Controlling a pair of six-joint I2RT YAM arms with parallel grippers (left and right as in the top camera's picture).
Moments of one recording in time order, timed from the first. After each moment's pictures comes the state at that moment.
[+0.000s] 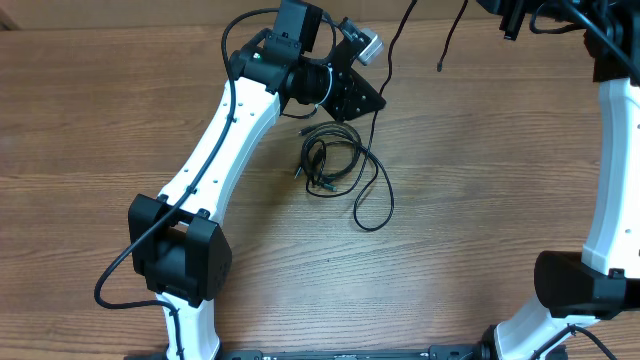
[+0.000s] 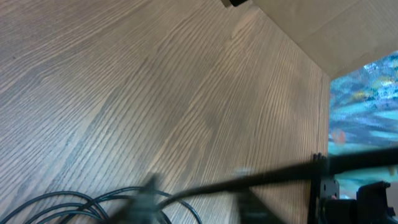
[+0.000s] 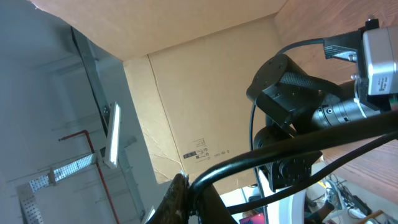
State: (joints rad) left arm -0.40 2.03 1.94 -0.84 0.83 0.16; right arm -0.04 1.85 2.35 -0.85 -1.19 1.52
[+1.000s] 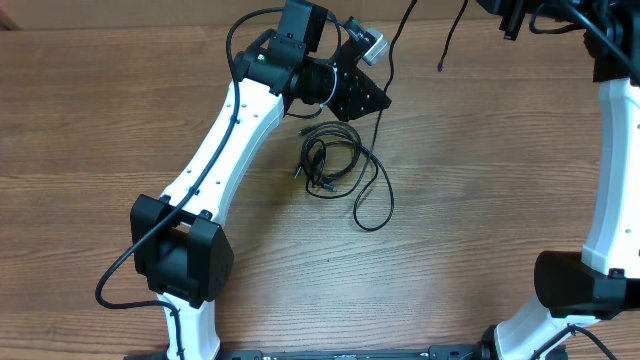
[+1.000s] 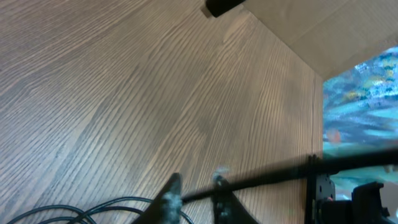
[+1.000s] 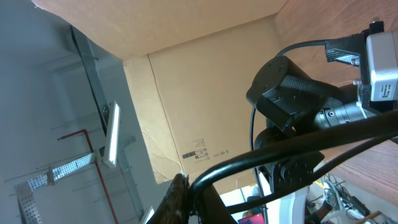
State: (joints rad) left arm -0.41 2.03 1.94 -0.81 0.85 0.16; right arm -0.04 1.85 2.35 -0.85 -1.19 1.51
